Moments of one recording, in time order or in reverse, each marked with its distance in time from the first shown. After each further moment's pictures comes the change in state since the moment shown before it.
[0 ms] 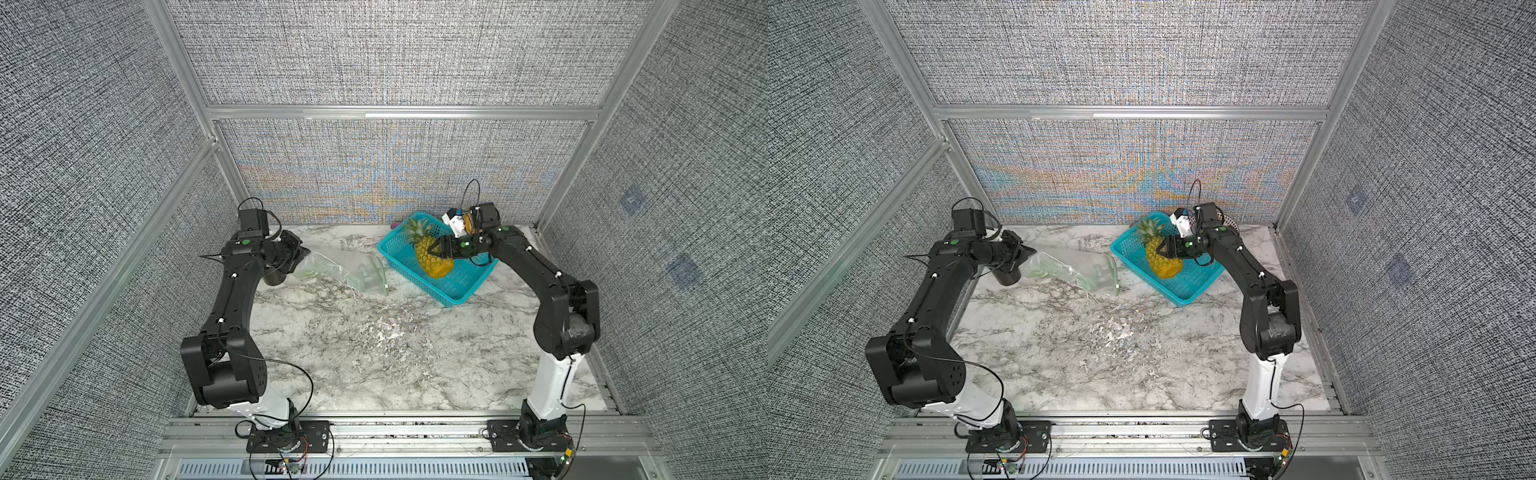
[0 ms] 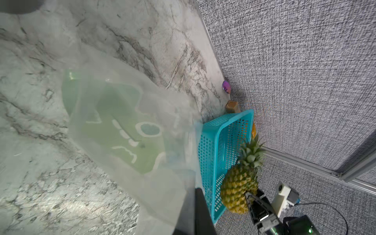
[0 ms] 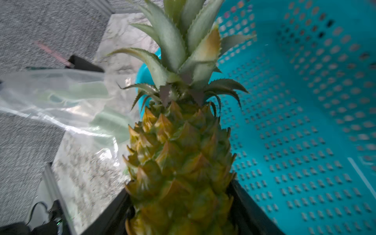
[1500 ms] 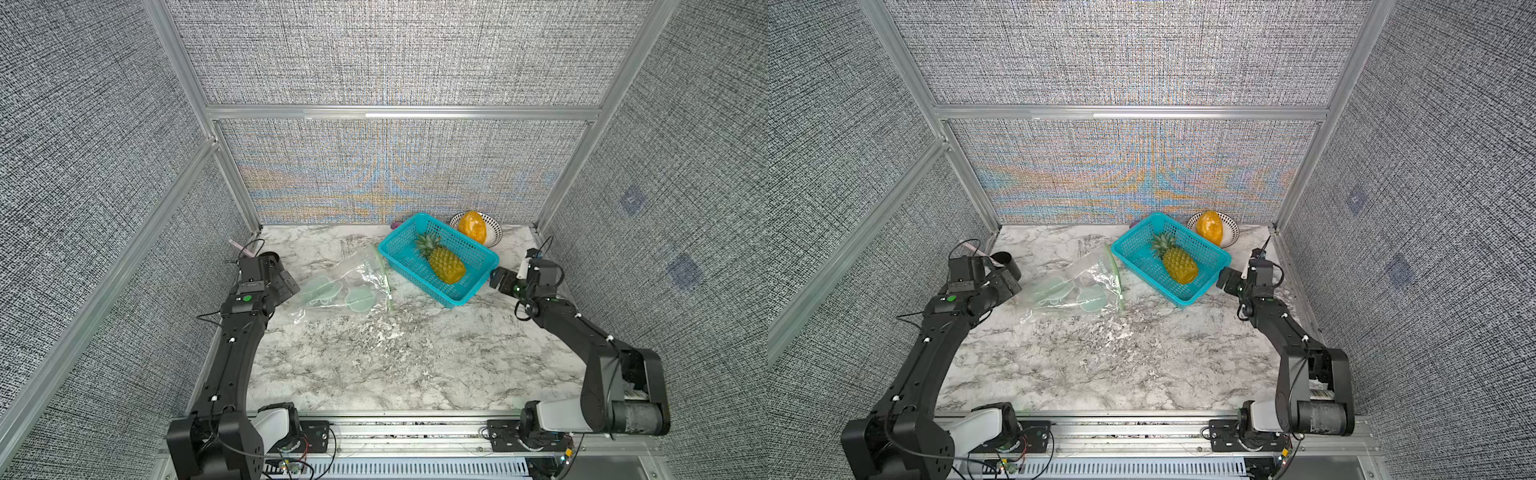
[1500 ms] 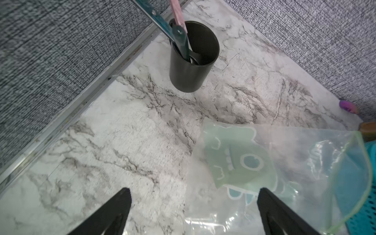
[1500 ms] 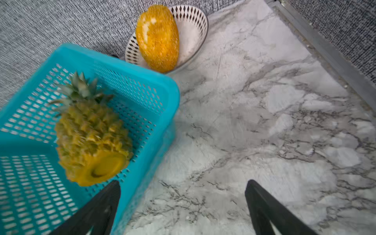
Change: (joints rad) left arm -0.019 -0.386 -0.534 0.215 -0.623 0.474; right arm -0.269 -0.584 -1.056 0.732 0.459 0.201
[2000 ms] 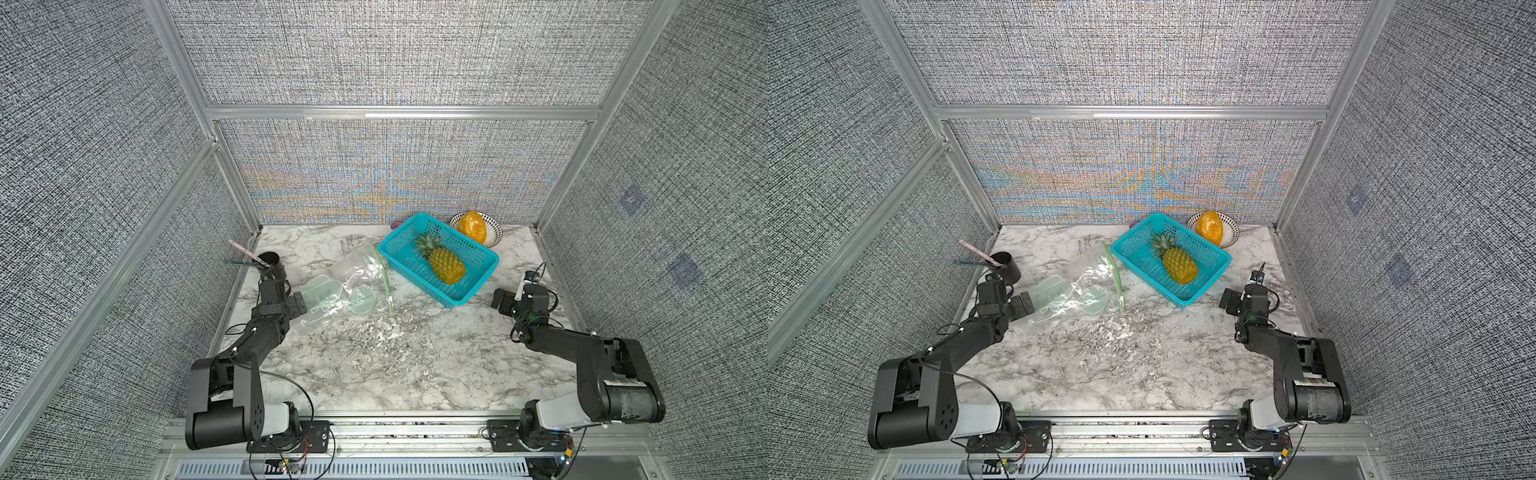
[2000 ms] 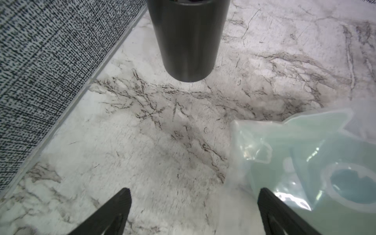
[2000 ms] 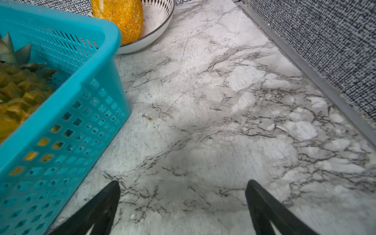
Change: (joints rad) left arm 0.002 0.173 -0.356 0.612 -0.072 0.242; right arm 0.000 0.058 -0.227 0.364 0.146 -0.076
